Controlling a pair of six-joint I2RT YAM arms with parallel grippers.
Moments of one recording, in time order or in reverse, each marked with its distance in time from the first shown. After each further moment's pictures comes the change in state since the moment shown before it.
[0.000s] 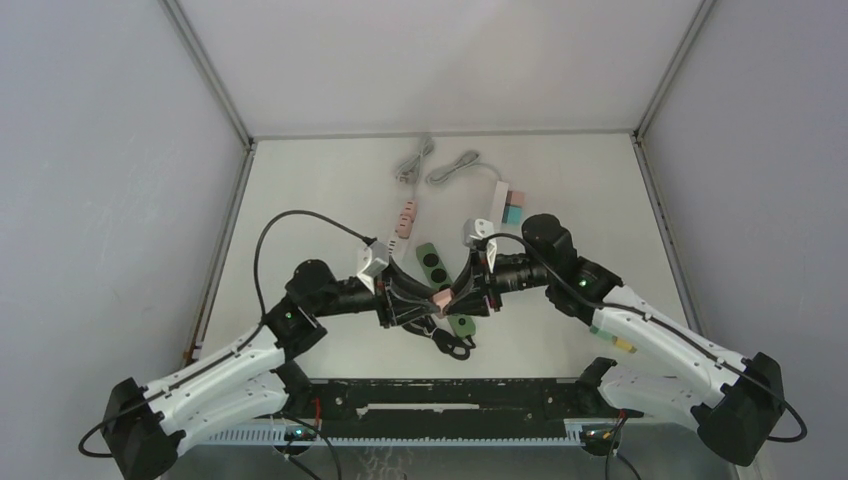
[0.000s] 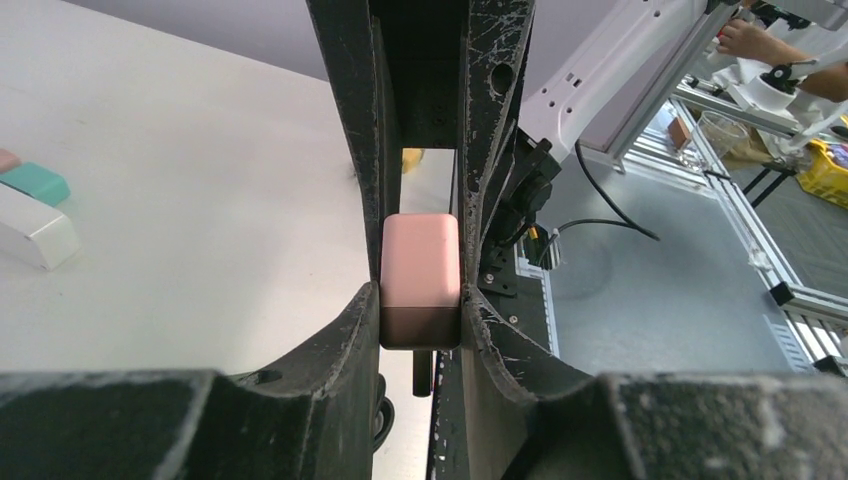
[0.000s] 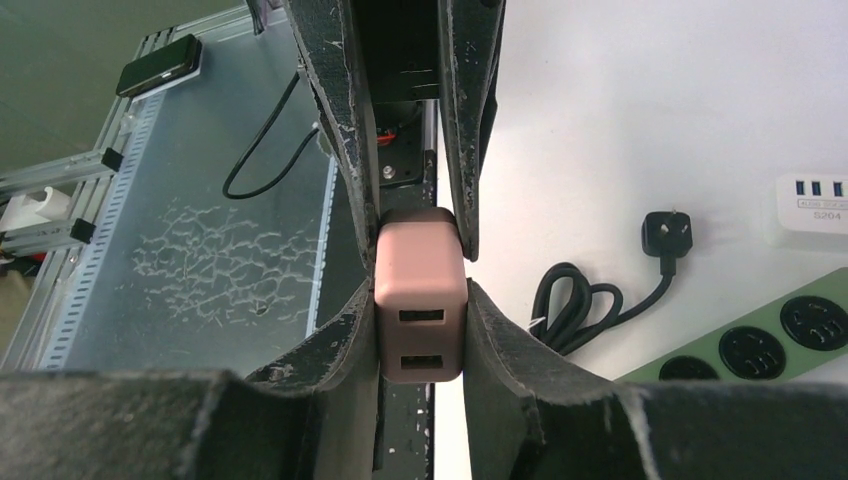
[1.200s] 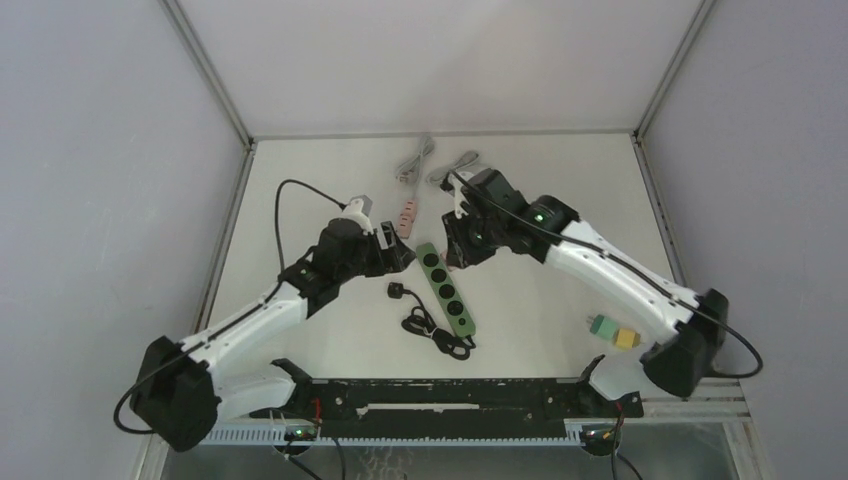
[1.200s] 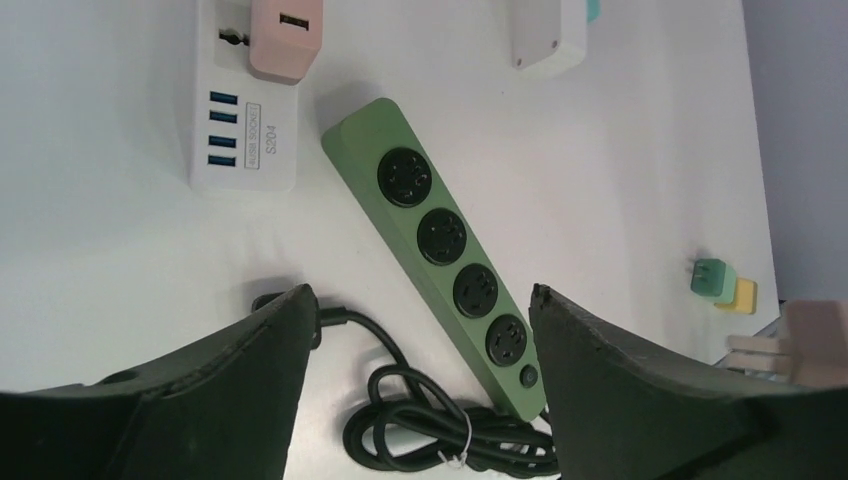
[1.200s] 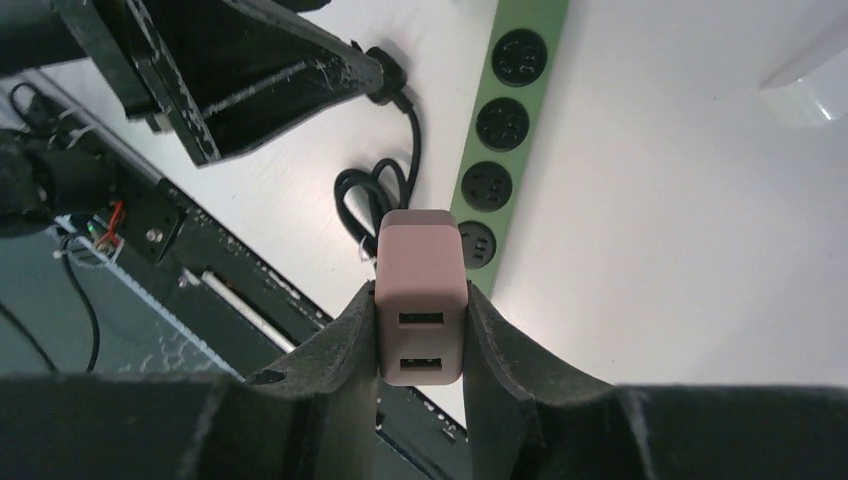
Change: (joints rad) left arm 0.206 0.248 0.169 -0.505 -0.661 -0.332; right arm 0.072 0.354 0.579 -0.711 0.808 0.253
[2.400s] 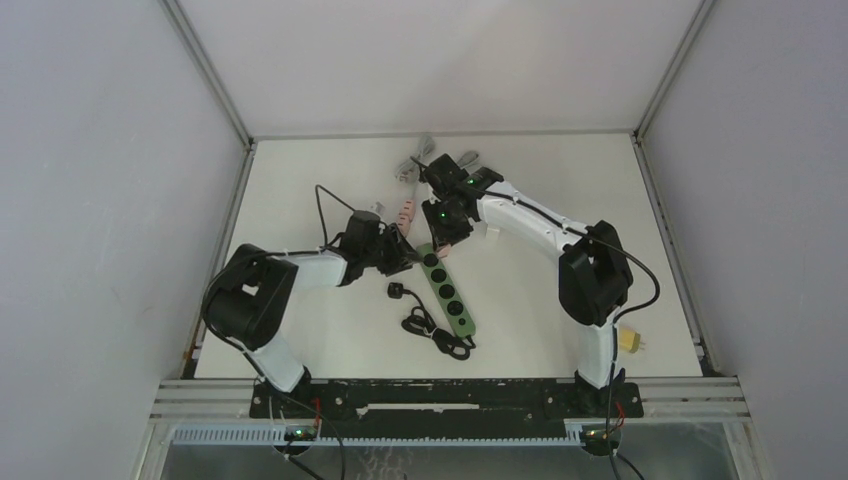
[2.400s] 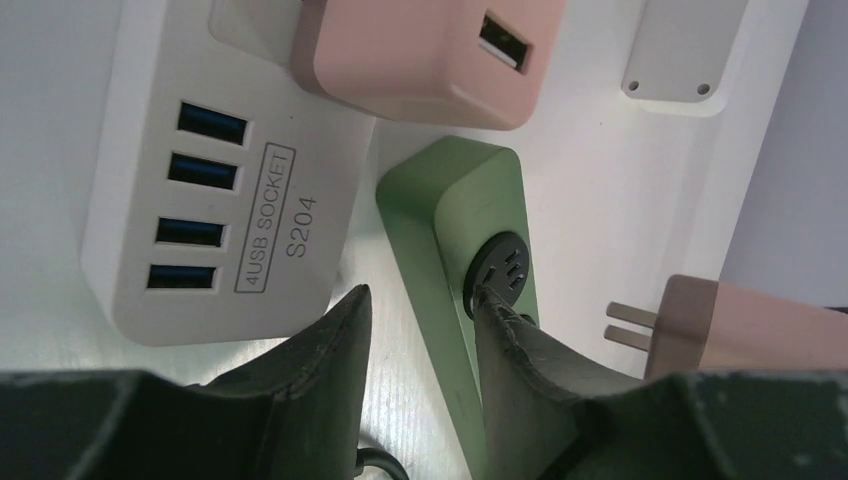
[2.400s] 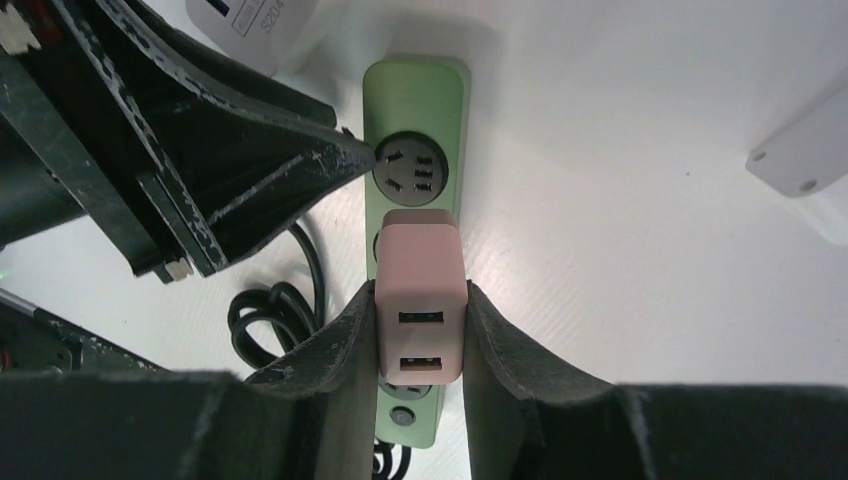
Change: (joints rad) left arm 0.138 0.612 0.077 0.329 0.255 -0.233; right arm -0.107 0.574 0.313 -0.049 0.031 0.000
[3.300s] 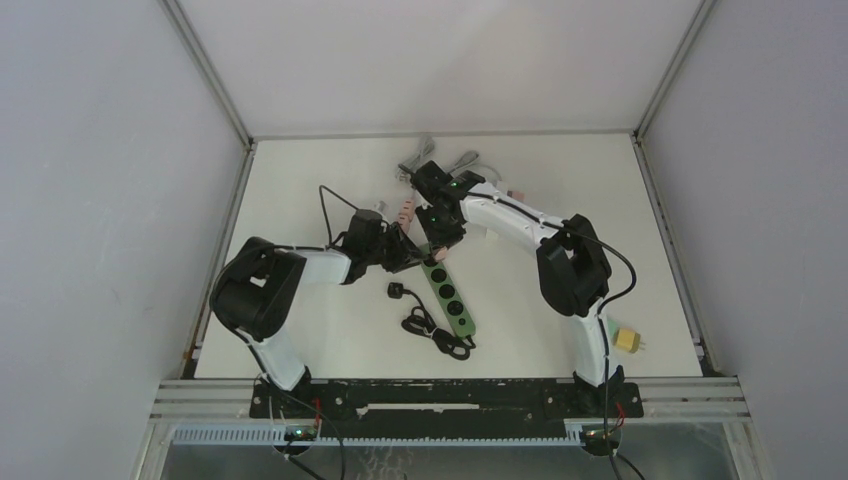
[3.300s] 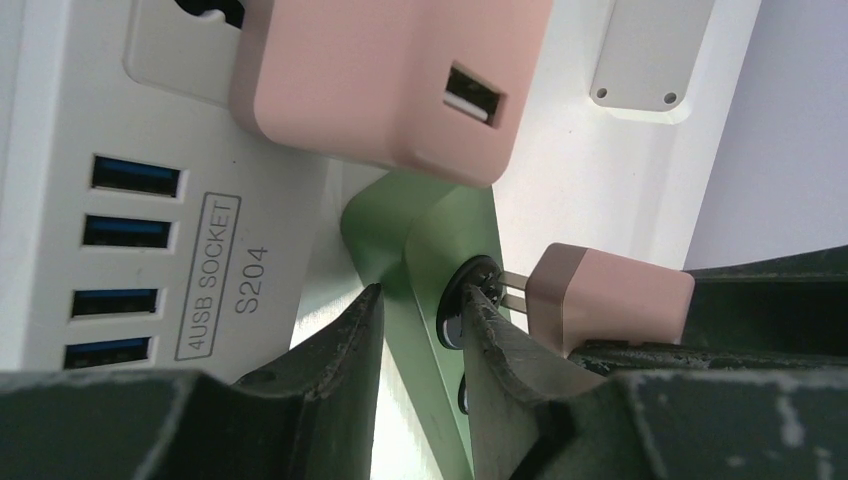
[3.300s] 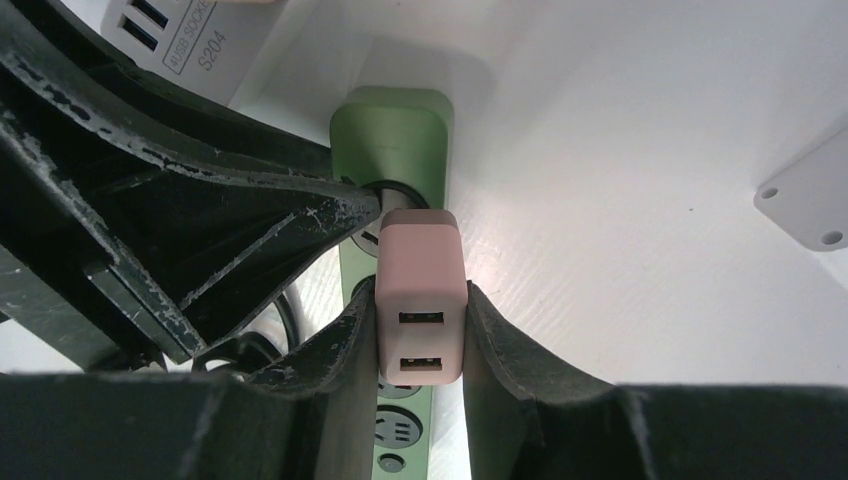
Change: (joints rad) left arm 0.002 0.073 0.014 0.094 0.061 -0.042; right arm 0.027 0.135 0.074 0.002 0.068 0.001
